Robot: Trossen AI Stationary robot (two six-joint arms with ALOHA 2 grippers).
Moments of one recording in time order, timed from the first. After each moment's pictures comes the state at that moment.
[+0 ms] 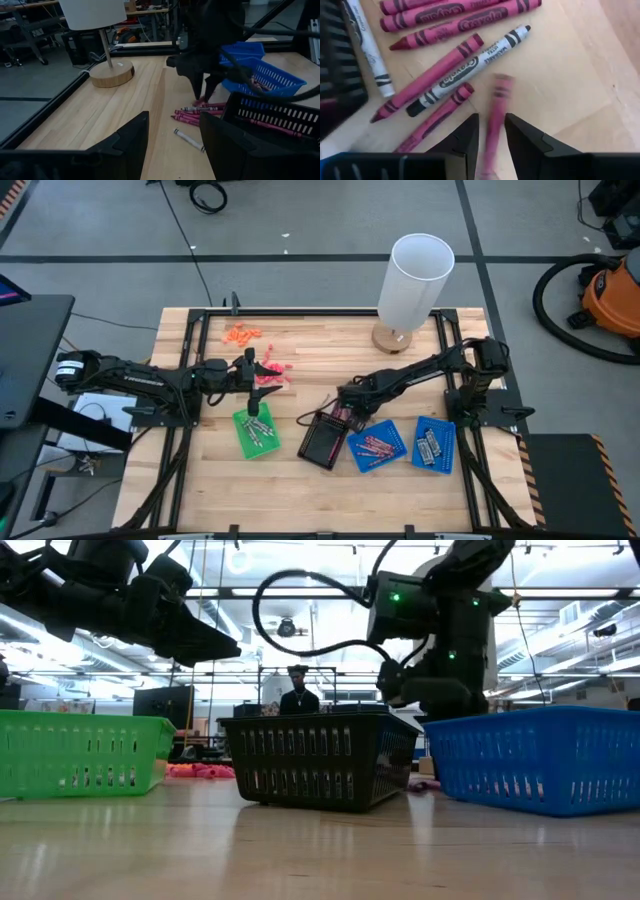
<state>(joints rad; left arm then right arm) 0.08 0.96 0.24 0.56 -0.08 0.07 0.05 1.81 1.05 -0.65 0.05 0.65</state>
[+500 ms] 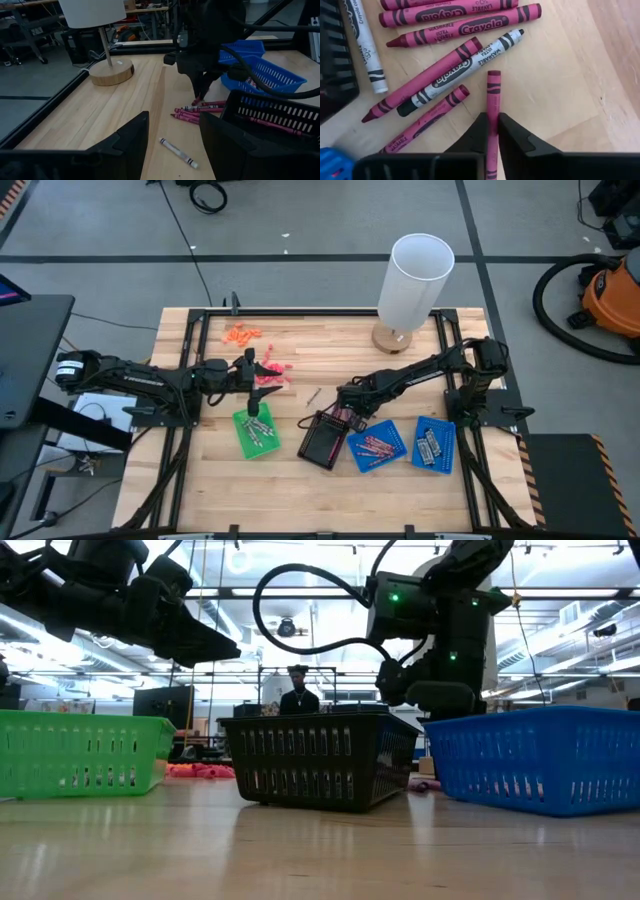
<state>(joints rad) 0.07 0.96 0.24 0.55 -0.09 0.07 0.04 1.82 1.06 -0.65 0.09 0.56</state>
